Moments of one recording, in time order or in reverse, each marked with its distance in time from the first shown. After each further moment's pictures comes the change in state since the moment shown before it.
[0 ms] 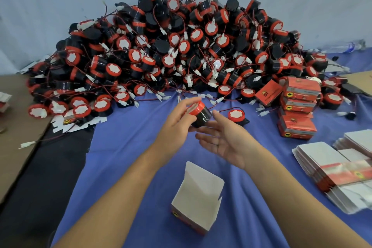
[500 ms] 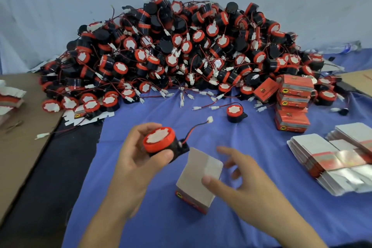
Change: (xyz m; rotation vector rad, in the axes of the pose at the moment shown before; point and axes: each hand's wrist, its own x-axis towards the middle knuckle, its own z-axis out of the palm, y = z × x) left_hand -0.136 0.027 -0.028 -0.181 0.256 0.042; right_hand -0.144 0.055 -0.015 -1.067 0.102 -0.412
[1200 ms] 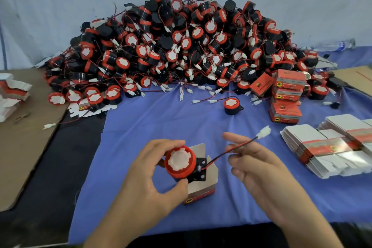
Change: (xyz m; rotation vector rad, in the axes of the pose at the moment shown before) left_hand -0.059 0.012 0.007 0.662 -0.180 0.226; right_hand -0.022 0.013 -0.014 0.981 -0.023 0.023
